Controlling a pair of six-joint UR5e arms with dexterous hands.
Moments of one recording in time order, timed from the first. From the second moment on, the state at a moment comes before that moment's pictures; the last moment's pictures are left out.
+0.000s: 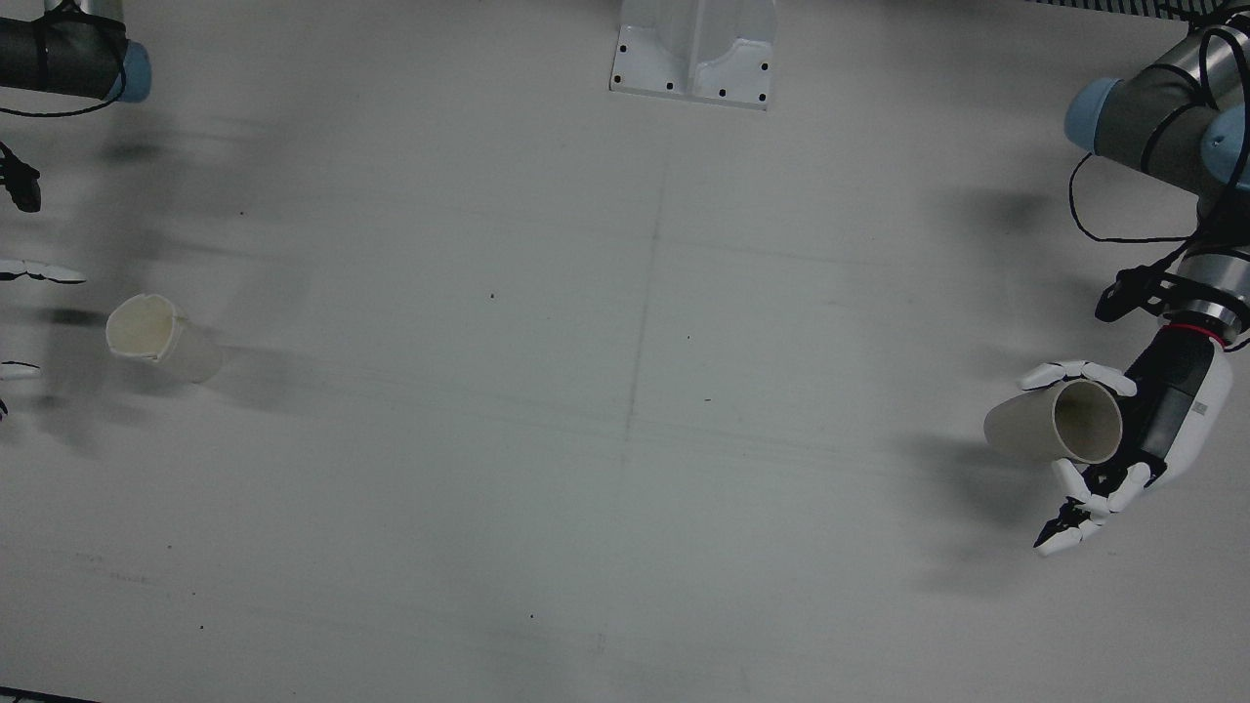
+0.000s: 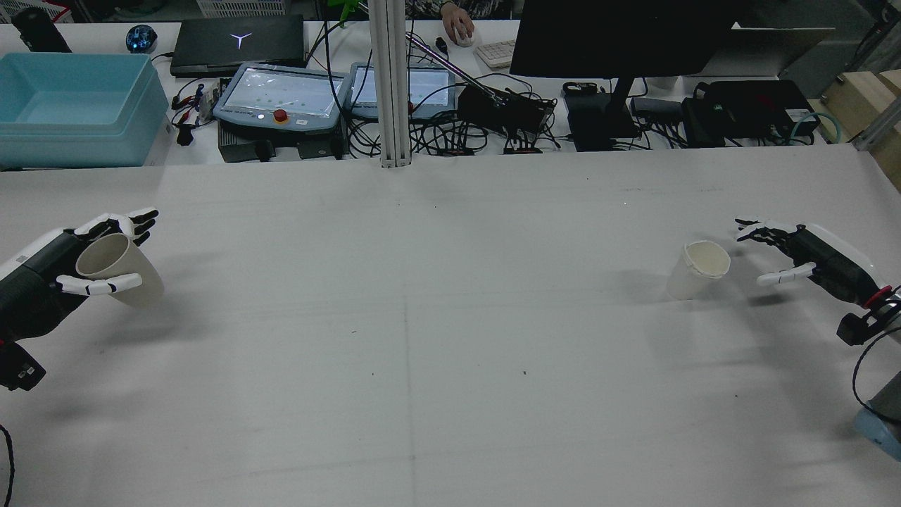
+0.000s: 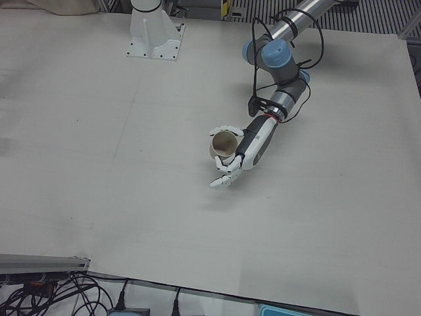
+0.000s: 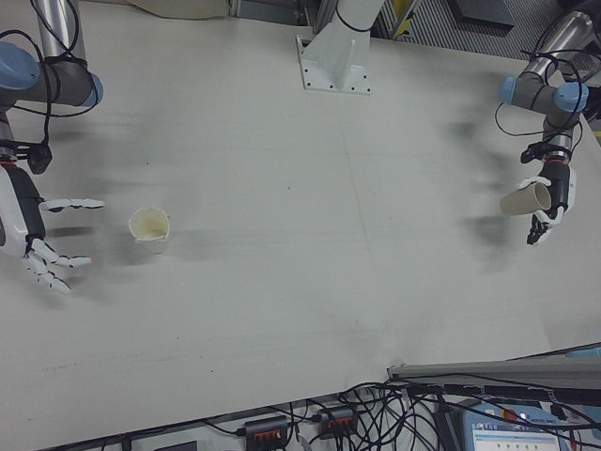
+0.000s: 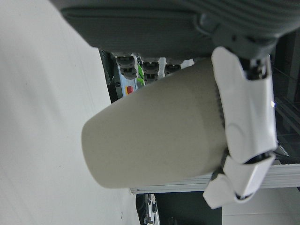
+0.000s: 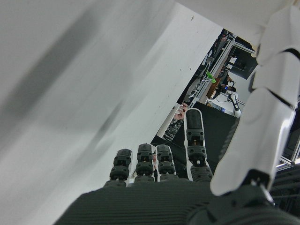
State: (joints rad) left arm -0.76 -1.61 -1.79 0.03 1.18 0.25; right arm 1.08 -1.56 1.20 -2.70 -1.43 -0.55
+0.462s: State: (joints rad) left arm -0.78 -1.60 -1.79 0.01 1.18 0.24; right arm 1.00 -1.56 1.23 -2.69 -1.40 -0.60
